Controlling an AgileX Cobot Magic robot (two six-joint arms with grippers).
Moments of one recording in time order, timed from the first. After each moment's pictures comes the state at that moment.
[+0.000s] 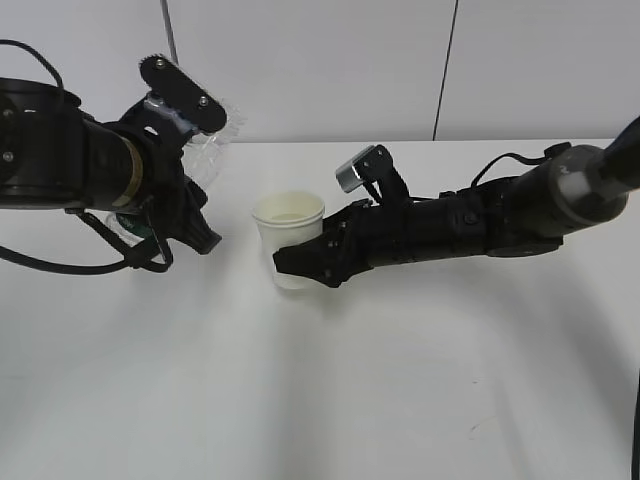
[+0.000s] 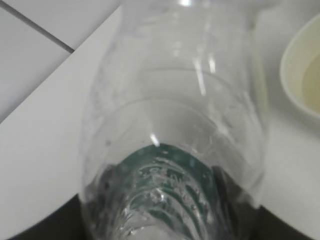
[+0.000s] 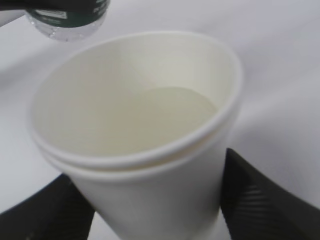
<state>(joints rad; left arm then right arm) -0.56 1.70 -1.00 1.26 0.38 -0.84 0.25 2.24 -1.26 -1.33 -0.86 0.96</state>
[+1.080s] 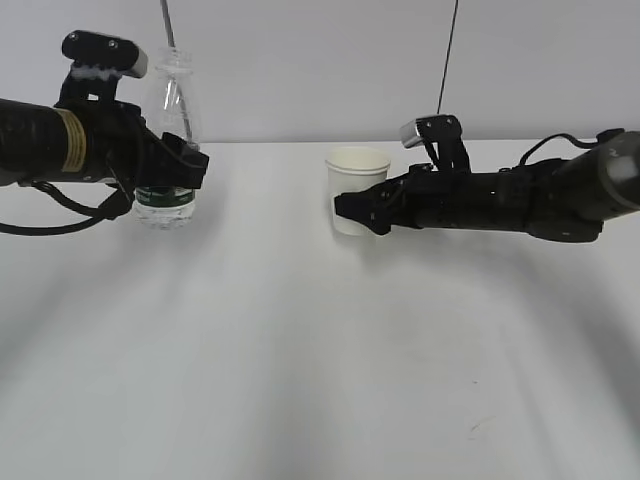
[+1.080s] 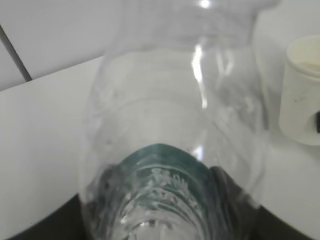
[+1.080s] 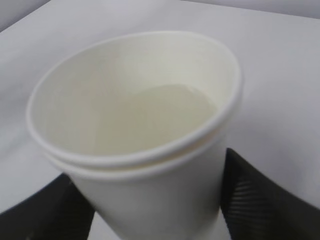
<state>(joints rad) -0.27 1.74 -1.00 1.16 -0.22 -0.99 0.12 2.24 -1.28 -1.15 -0.76 0.95</state>
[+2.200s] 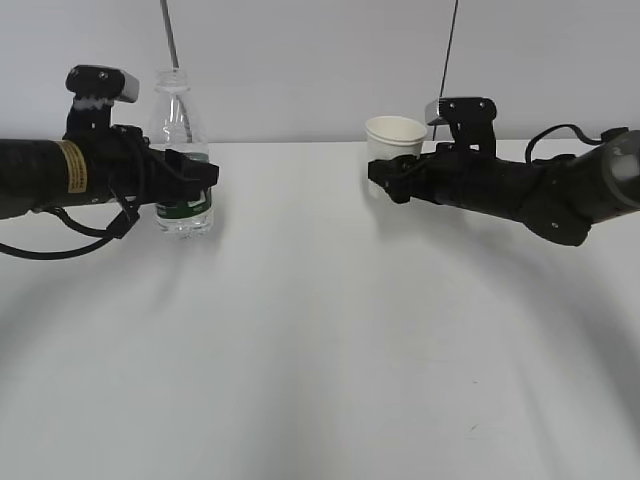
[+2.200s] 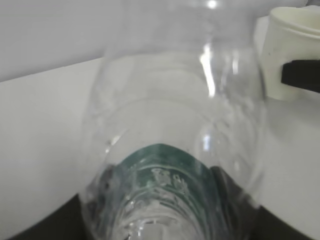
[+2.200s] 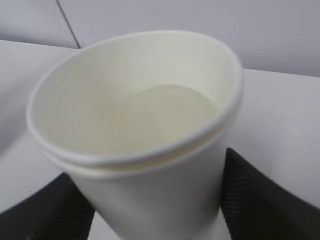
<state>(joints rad) -0.16 1.90 -1.00 1.03 -0.56 -0.84 0.11 2.24 -1.29 -0.72 -0.63 0.67</state>
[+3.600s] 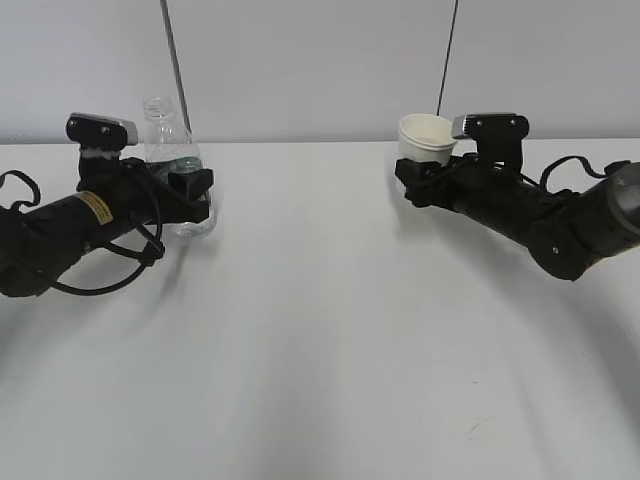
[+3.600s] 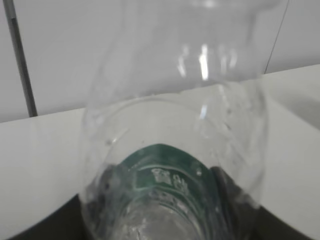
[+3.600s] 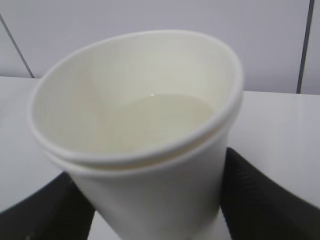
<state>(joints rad) -0.16 2.17 -1.02 0.47 -0.93 -0.29 0.09 2.26 -1.18 -0.37 -0.79 0.34</state>
